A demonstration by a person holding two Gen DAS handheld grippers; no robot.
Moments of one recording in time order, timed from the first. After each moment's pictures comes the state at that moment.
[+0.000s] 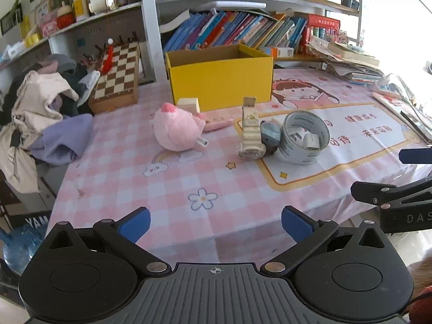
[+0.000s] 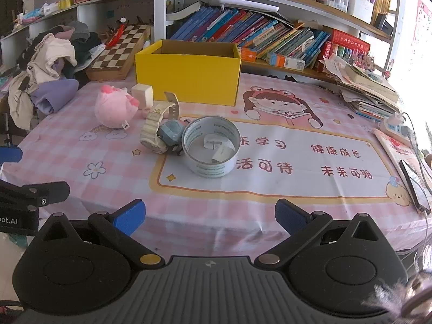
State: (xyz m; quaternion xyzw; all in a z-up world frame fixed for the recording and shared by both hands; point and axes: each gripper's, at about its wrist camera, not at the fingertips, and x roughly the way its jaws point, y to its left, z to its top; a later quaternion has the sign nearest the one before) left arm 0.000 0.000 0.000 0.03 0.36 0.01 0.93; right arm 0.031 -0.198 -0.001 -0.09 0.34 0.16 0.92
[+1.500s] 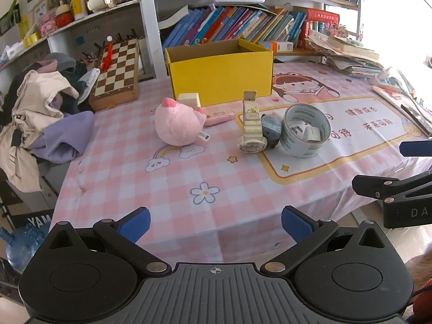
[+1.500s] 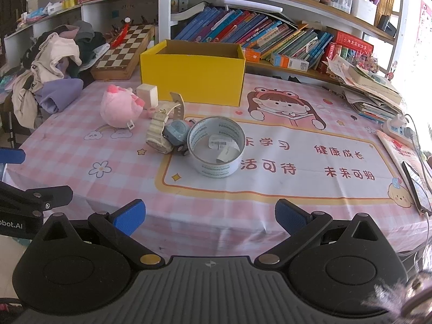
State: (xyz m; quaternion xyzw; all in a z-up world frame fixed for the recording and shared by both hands) left arm -0.002 0.000 -0.001 0.03 0.38 0.02 0.93; right arm 0.028 -0.194 0.000 -0.09 0.34 0.17 0.92
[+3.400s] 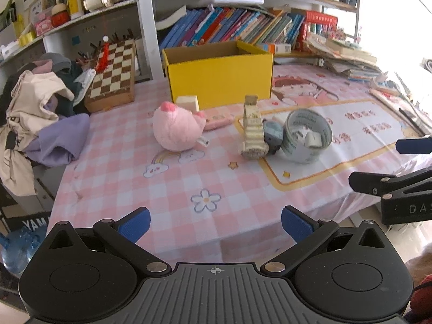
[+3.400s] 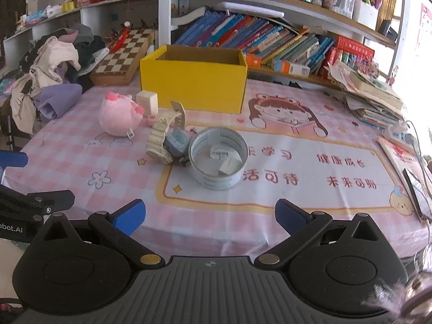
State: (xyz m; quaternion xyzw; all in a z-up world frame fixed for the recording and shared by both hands) left arm 0.008 0.010 0.004 0.03 0.37 0.00 0.93; right arm 0.038 -0.185 0.009 -0.09 0.33 0.17 0.93
